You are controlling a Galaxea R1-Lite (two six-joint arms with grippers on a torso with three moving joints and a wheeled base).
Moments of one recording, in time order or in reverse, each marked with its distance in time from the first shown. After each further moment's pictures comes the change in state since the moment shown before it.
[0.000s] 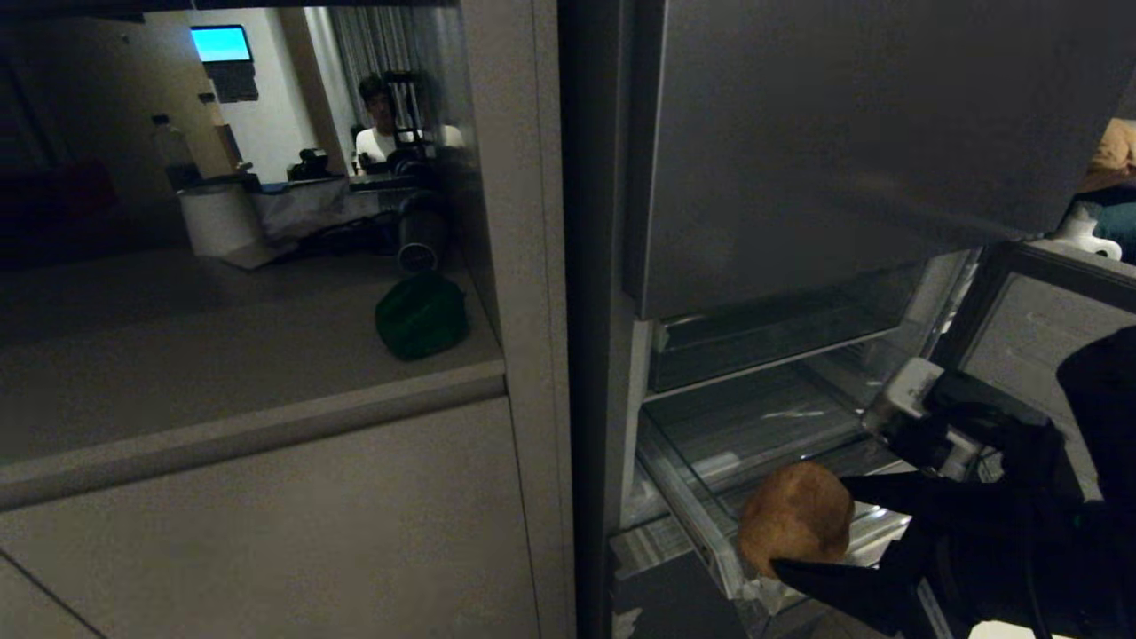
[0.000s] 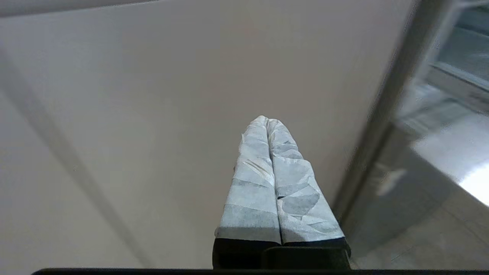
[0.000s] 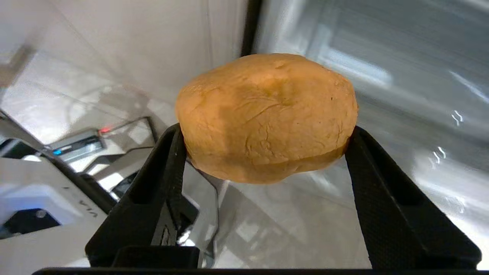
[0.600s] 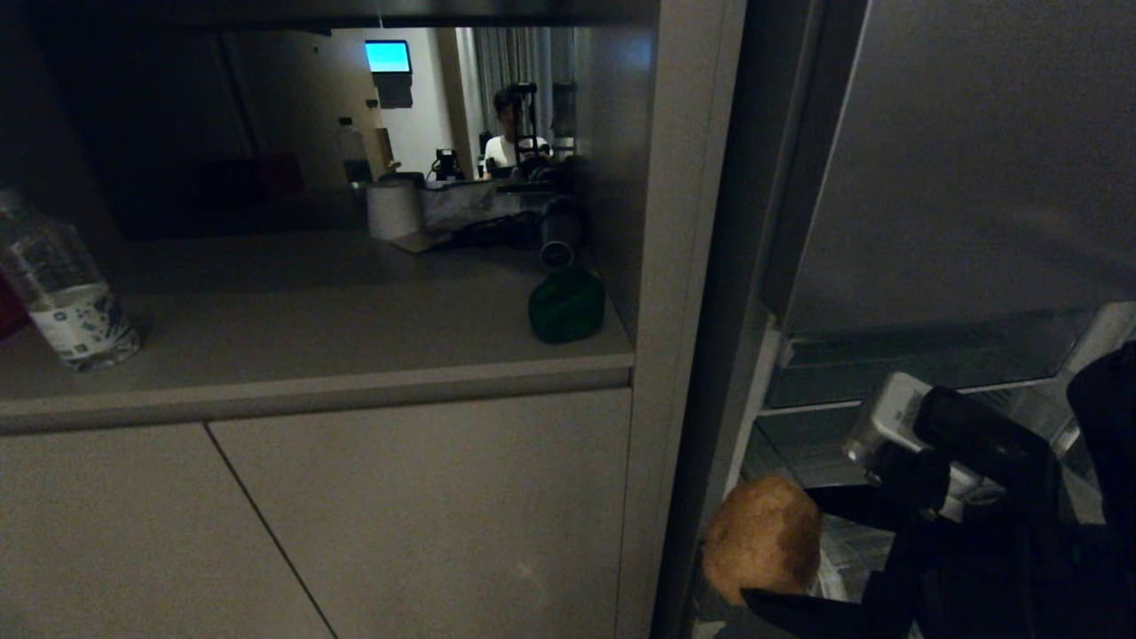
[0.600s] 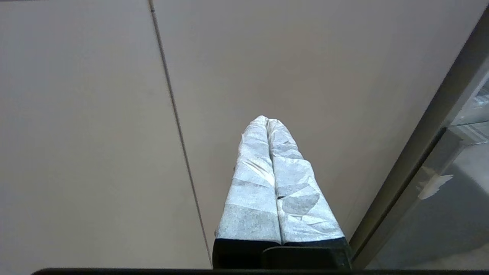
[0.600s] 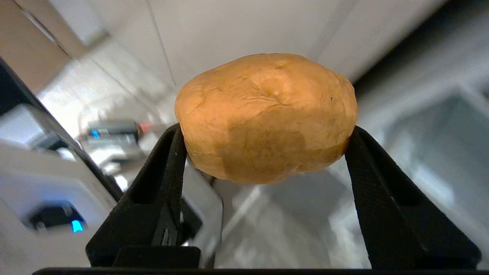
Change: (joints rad) left arm -0.001 0.000 0.000 0.000 0.000 0.000; right arm 0.101 0.005 -0.001 -0.060 -0.001 -0.011
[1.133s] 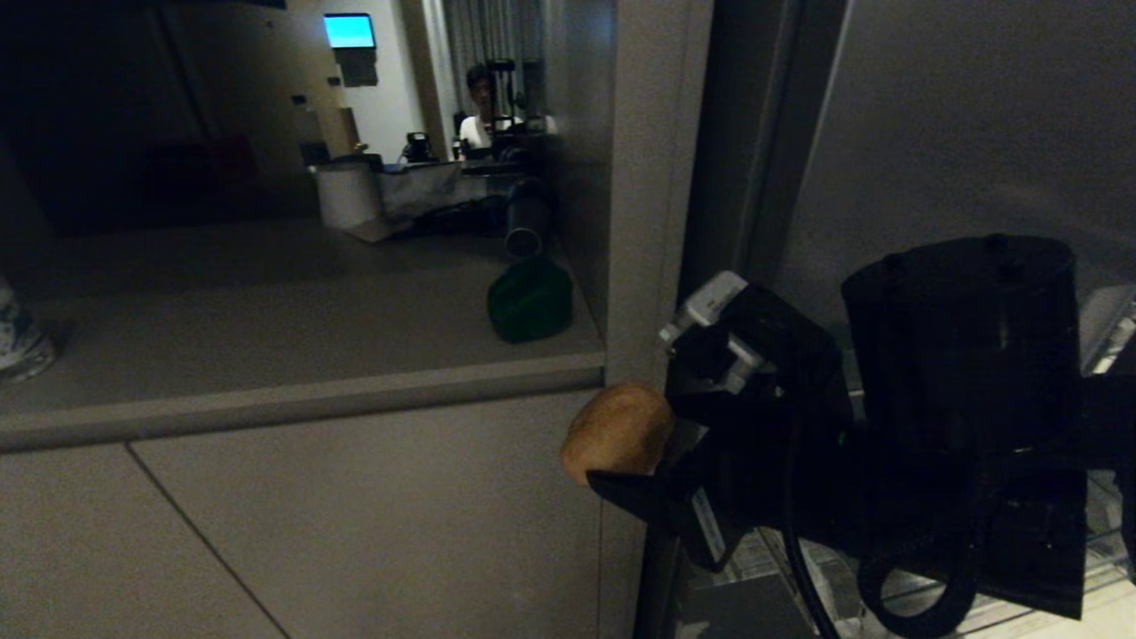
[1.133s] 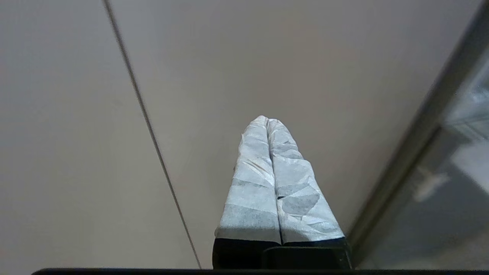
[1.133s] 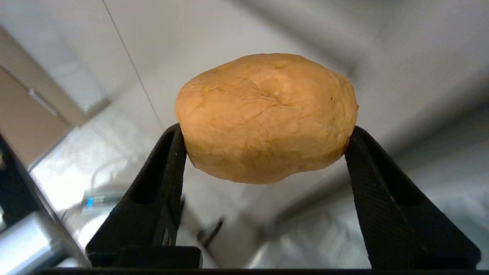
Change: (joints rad) left arm -0.002 0.000 0.000 0.000 0.000 0.000; right arm 0.069 0.279 -0.211 -0.266 -0.028 -0.026
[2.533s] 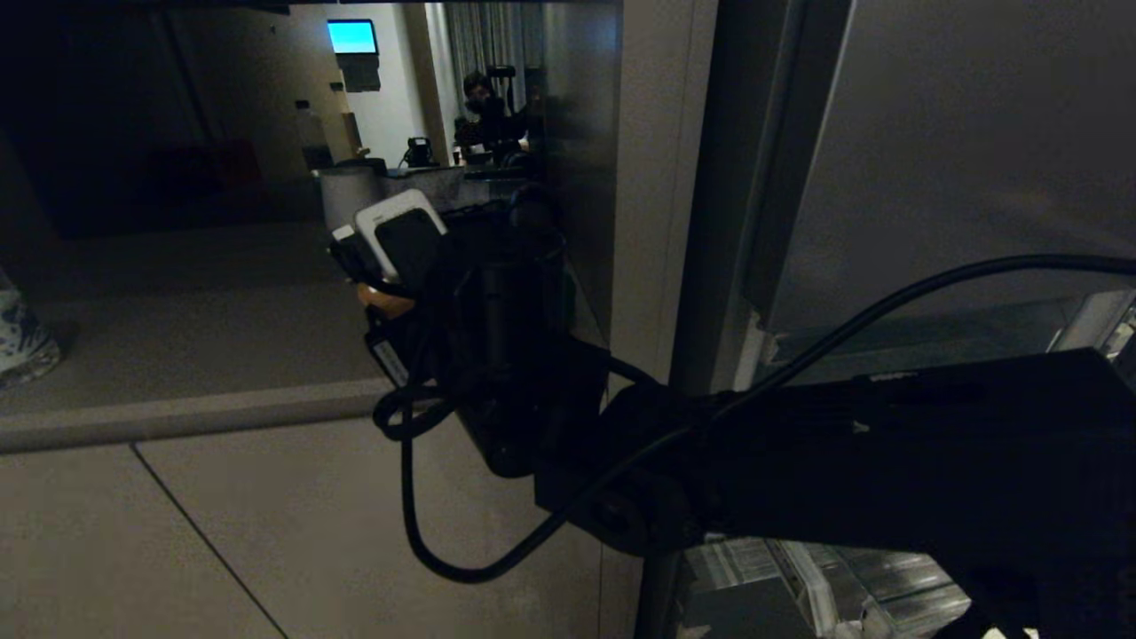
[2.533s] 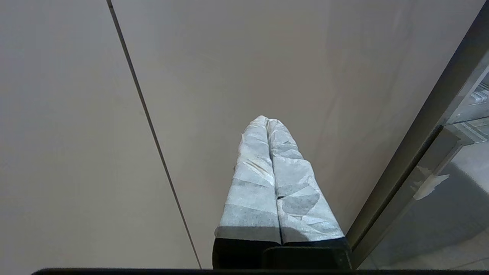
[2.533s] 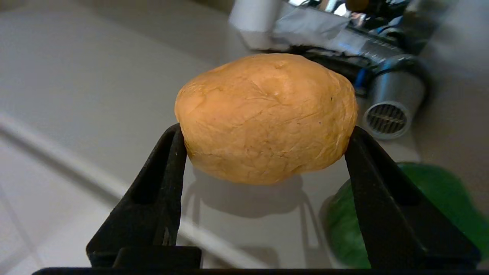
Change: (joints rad) left arm 0.002 0.000 0.000 0.000 0.000 0.000; right arm 0.056 0.690 -0.789 -0.396 -0.274 -0.243
